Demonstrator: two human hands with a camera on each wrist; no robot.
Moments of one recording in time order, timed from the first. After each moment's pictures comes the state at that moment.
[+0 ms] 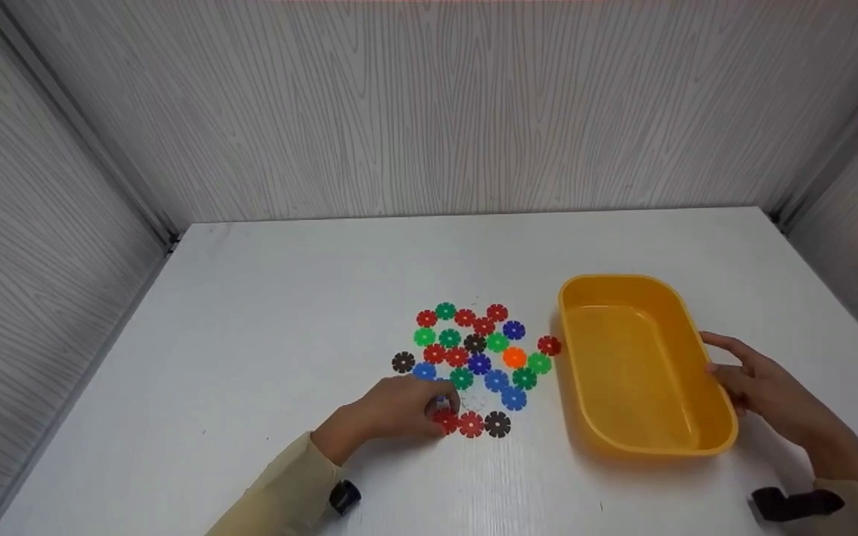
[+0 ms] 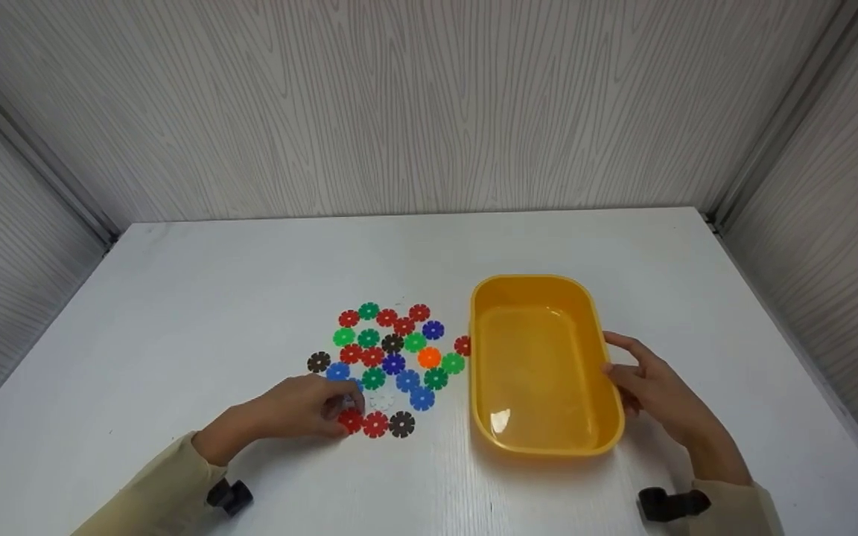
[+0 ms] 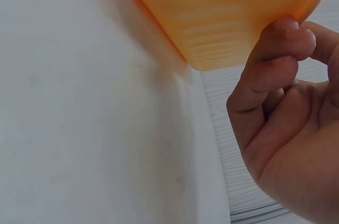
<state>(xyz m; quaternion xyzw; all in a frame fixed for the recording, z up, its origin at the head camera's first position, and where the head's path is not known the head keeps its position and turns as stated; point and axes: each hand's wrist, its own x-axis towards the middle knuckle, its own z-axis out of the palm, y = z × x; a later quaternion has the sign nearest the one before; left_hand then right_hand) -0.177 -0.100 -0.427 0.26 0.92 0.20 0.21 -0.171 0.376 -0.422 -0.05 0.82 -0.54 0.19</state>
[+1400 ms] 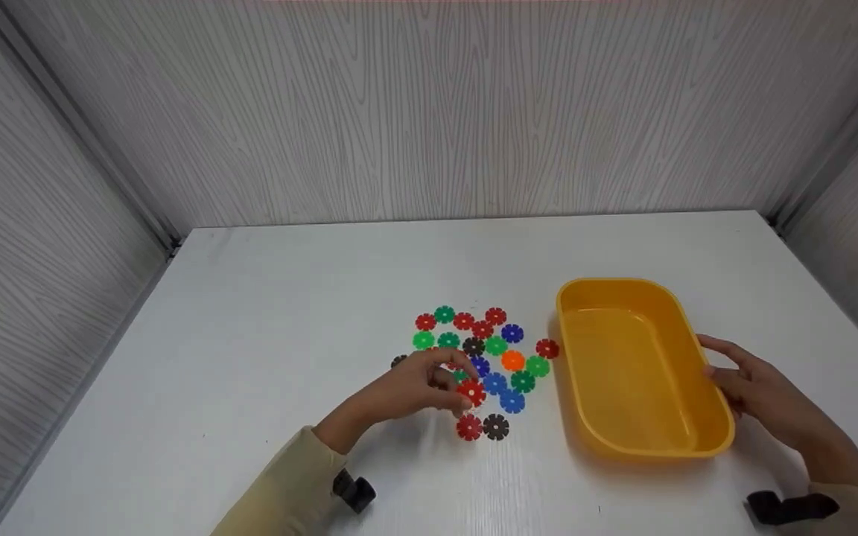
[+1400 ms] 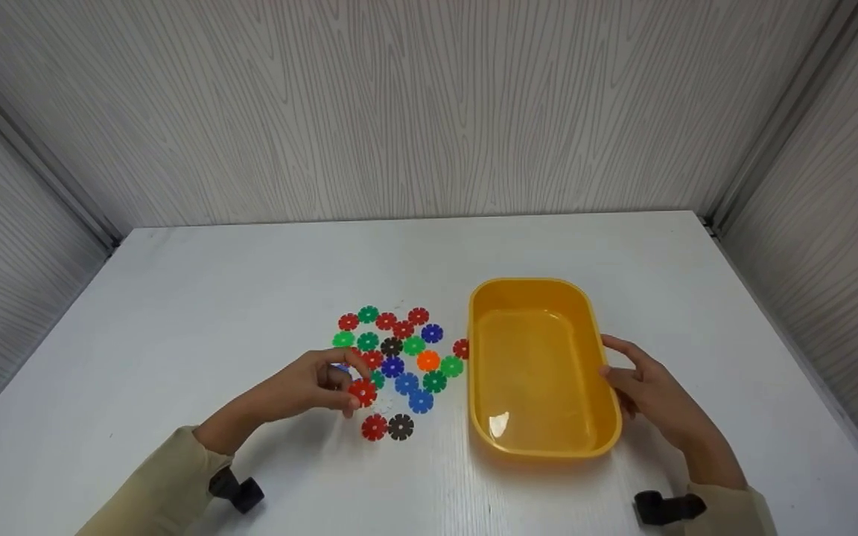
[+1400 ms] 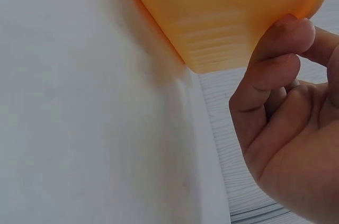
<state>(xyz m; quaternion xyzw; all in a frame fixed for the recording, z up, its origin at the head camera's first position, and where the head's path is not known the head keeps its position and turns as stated) -0.186 -0.093 -0.412 0.22 0.75 0.56 0.27 -0.168 0.377 -0.424 -0.06 0.82 -0.54 0.18</state>
